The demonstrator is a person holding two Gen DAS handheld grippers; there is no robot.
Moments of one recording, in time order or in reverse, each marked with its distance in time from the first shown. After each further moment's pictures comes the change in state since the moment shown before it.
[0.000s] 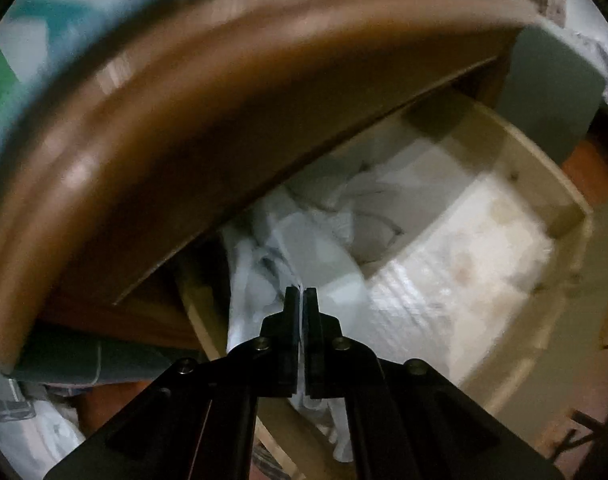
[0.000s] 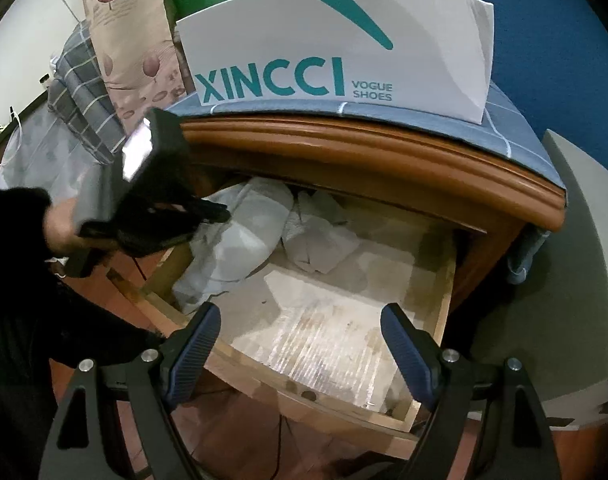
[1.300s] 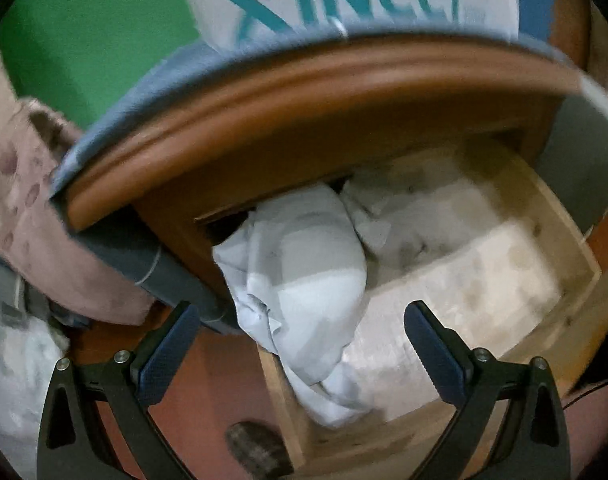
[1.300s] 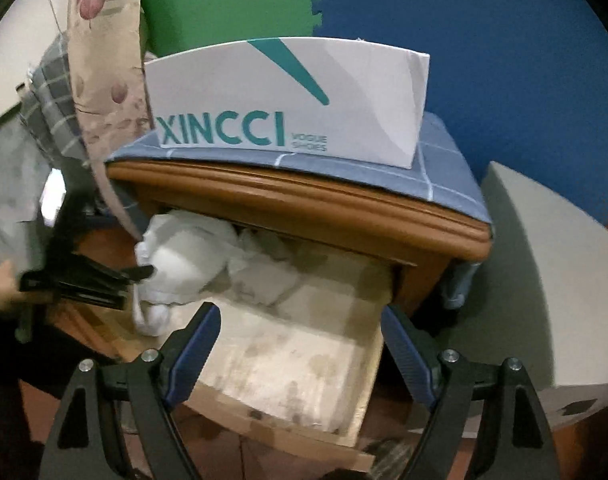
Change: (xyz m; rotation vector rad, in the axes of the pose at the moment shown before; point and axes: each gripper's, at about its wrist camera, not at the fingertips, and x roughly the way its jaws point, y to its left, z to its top) left arm -0.030 0.002 -0.039 -0.251 -0.057 0.160; right arm -0.034 -0.016 0.002 0.010 -0.126 -0.152
